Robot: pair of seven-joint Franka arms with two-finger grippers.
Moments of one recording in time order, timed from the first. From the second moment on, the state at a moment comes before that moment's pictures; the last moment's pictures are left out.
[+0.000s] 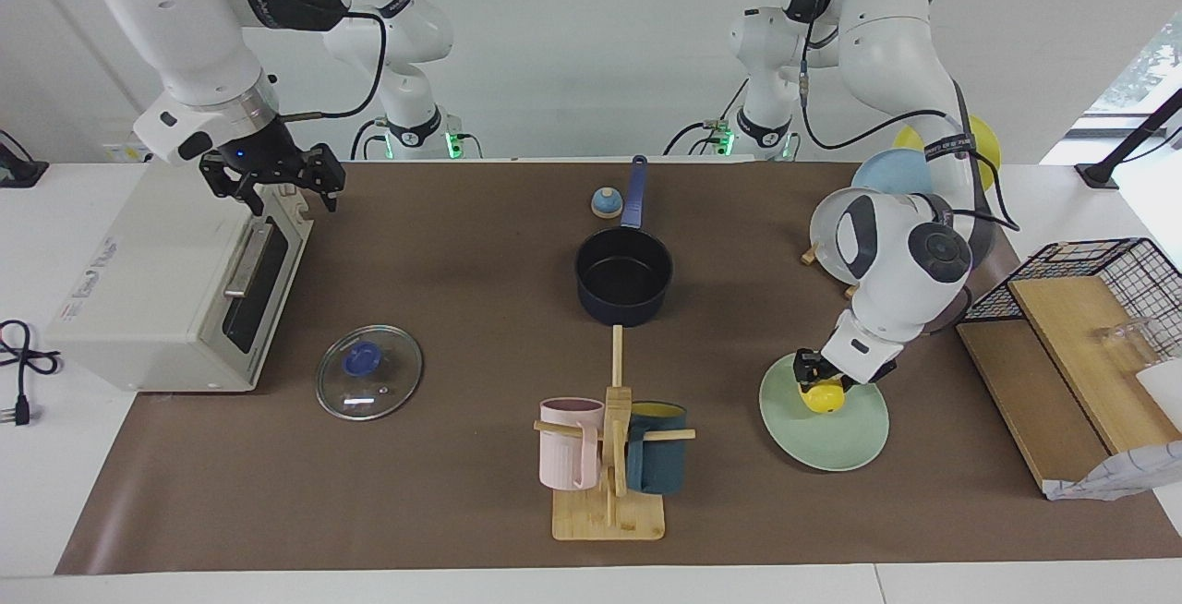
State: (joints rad) left arm -0.22 0.52 0.05 -1.60 -0.07 2.15 -0.03; right arm 0.01 0.00 -0.01 -1.65 -0.03 1.59 -0.07
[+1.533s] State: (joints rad) left arm -0.14 0.01 0.06 -1.53 -0.01 1.60 -0.05; right arm 0.01 0.00 -0.01 -1.65 -0.03 1.59 -0.07
